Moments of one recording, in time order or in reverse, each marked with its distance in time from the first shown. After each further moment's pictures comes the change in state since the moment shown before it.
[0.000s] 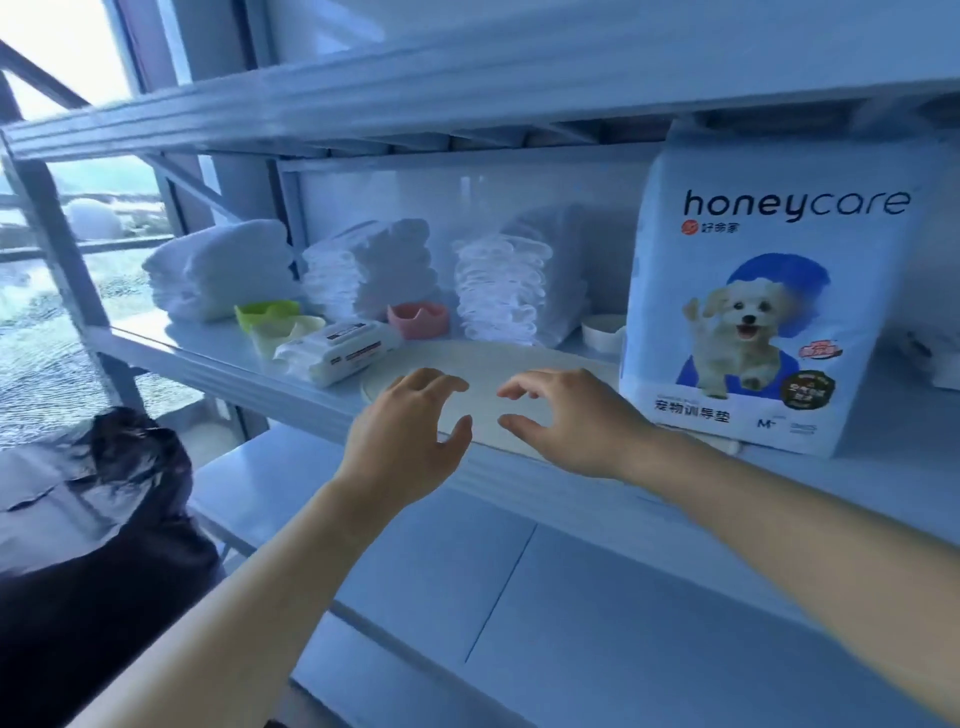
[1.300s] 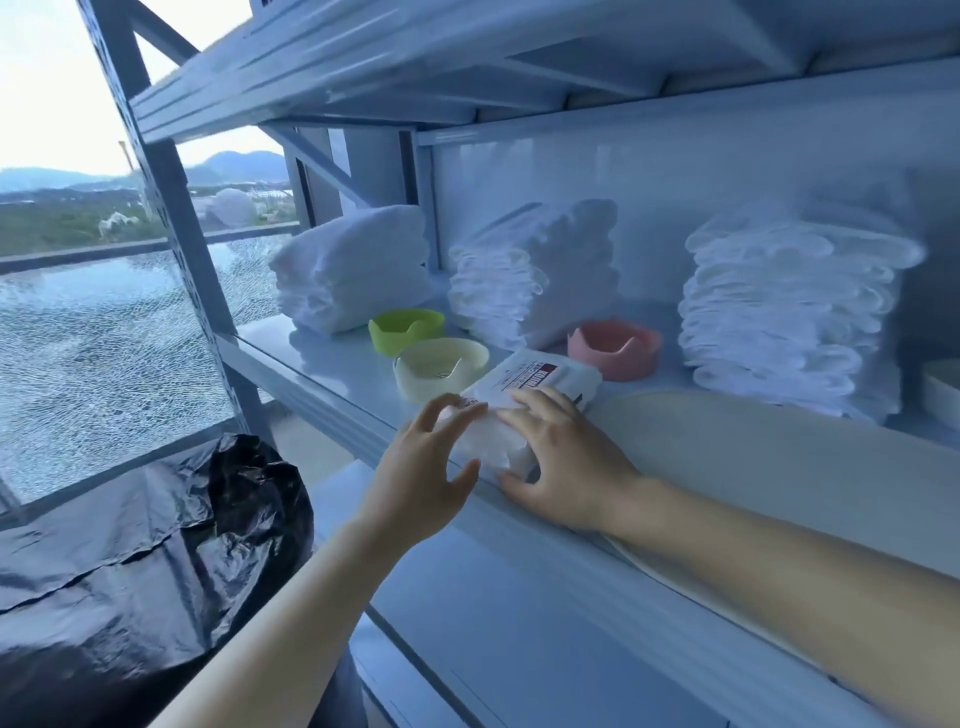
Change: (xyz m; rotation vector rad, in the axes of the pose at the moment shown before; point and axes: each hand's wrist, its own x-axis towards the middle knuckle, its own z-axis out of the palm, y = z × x) left_hand 0.102 -0.302 0.057 -0.076 -0.047 -0.134; right_hand 0.277 -0.048 0.210 0.034 -0.079 -0.157
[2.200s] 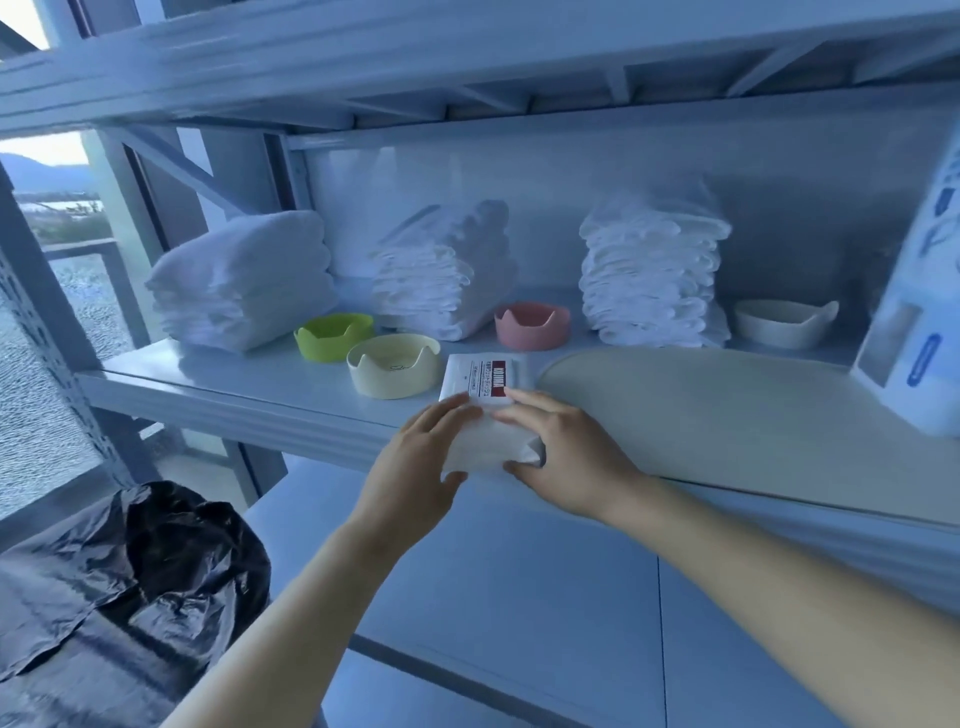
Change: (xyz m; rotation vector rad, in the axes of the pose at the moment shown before) left_hand -0.024 -0.025 -0.029 -0.155 -0.117 0.318; right_hand -0.047 -0.072 0.003 -0.006 0.168 0.286
